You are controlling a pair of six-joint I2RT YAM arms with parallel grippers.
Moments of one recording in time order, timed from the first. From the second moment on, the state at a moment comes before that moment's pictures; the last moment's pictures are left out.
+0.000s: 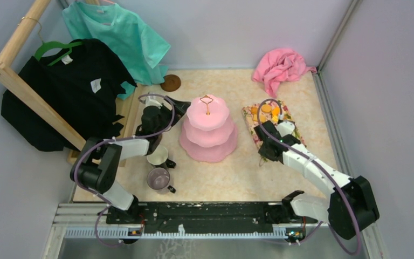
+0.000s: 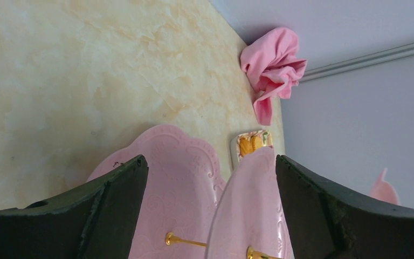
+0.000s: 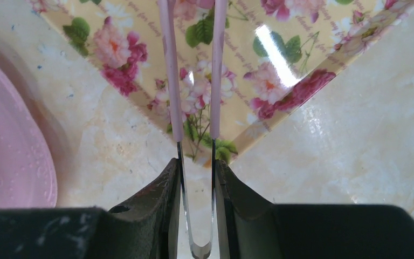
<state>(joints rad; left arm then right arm) -0.38 1.61 0.64 0.78 0.04 -1.02 0.49 1.15 0.70 -0.69 0.45 0.94</state>
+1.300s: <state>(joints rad) -0.31 1.28 0.63 0.40 -0.03 -0.91 1.32 1.24 0.84 -0.82 0.52 1.03</state>
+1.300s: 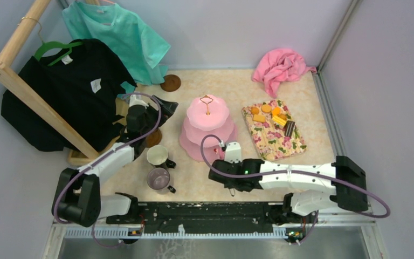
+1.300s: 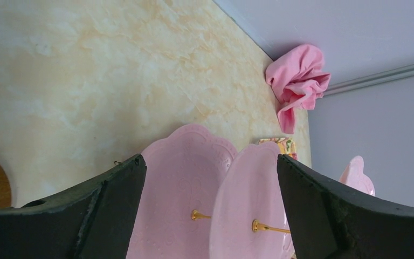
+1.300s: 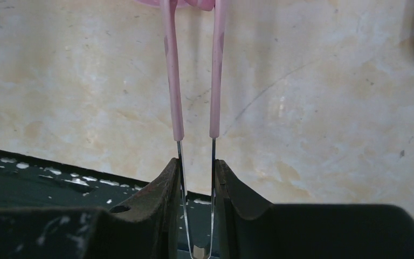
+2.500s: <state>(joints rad) -0.10 1.11 0.62 0.25 0.09 -0.92 1.32 1.90 1.48 -0.78 0.54 1.26</state>
